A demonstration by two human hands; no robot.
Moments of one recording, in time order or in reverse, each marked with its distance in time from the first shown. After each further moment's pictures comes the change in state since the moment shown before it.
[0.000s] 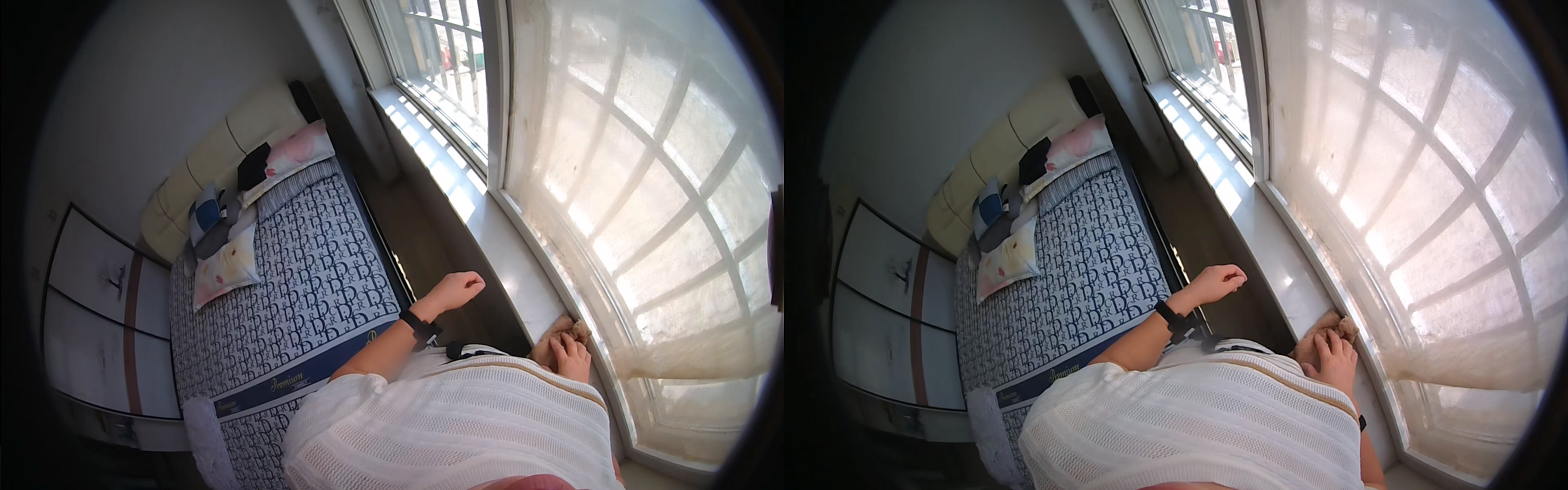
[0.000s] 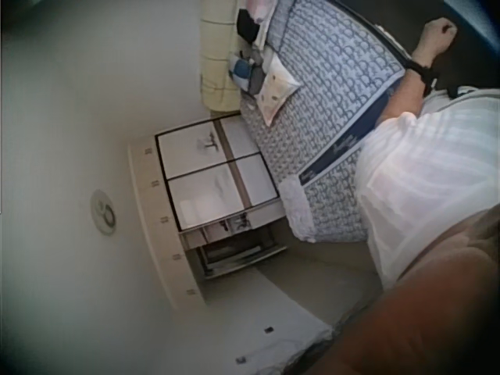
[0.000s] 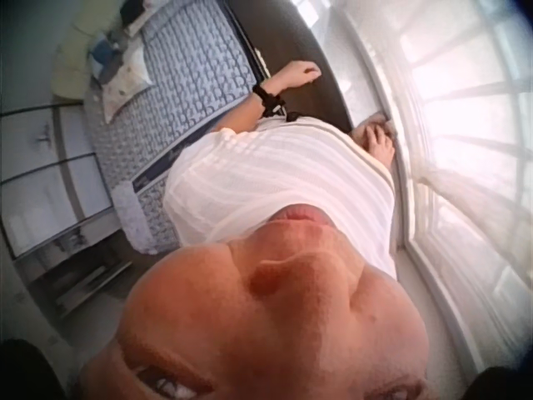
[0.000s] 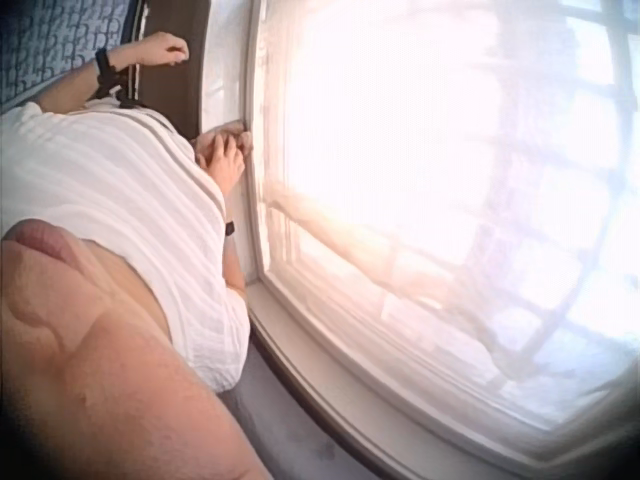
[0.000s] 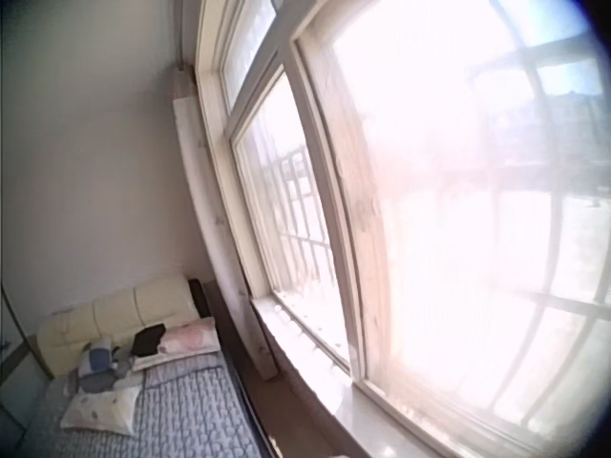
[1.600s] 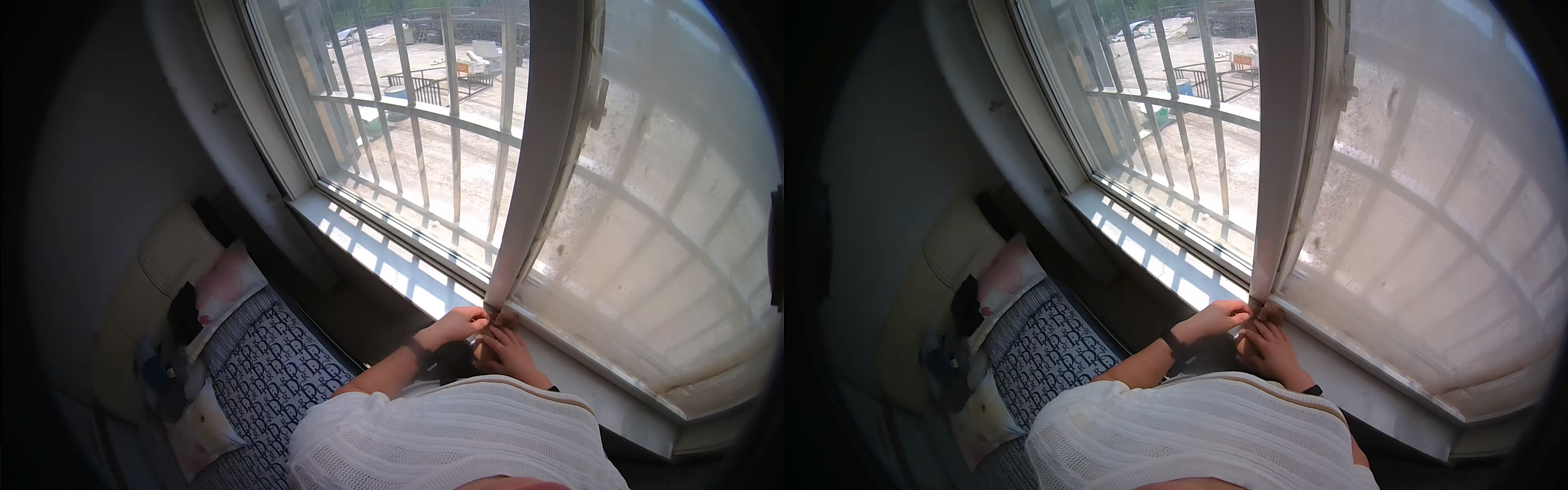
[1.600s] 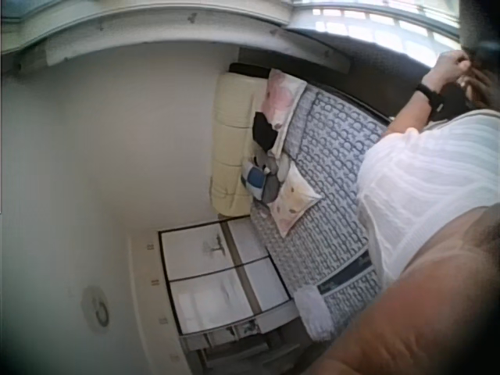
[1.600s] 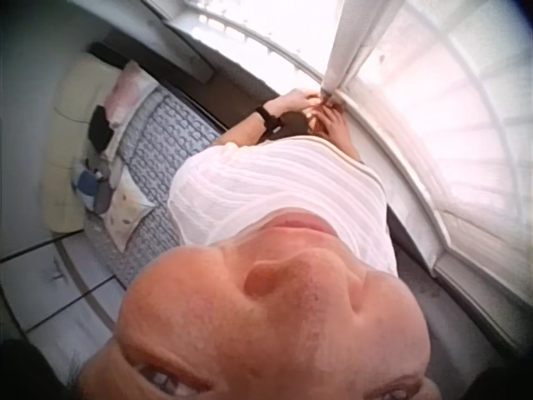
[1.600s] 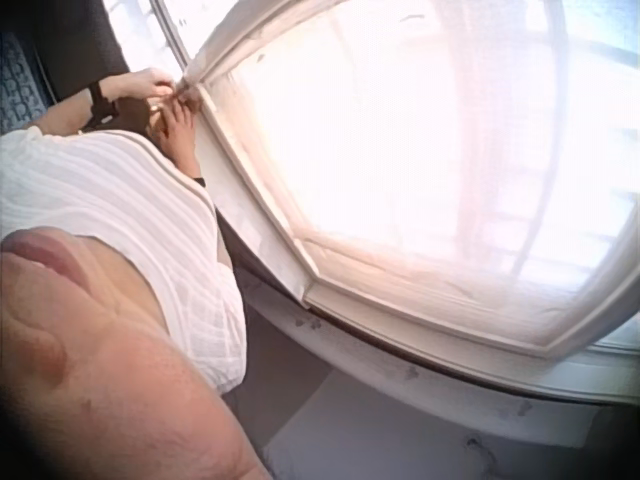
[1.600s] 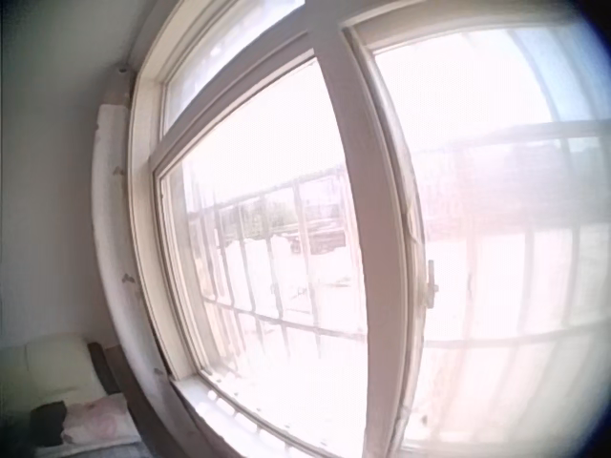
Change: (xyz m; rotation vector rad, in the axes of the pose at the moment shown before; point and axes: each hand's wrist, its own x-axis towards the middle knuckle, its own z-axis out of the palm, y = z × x) left_hand 0.208 -0.028 -0.147 0.042 -0.432 0.394; right_hand 0.287 -0.142 0.070 0.114 0.187 -0.108
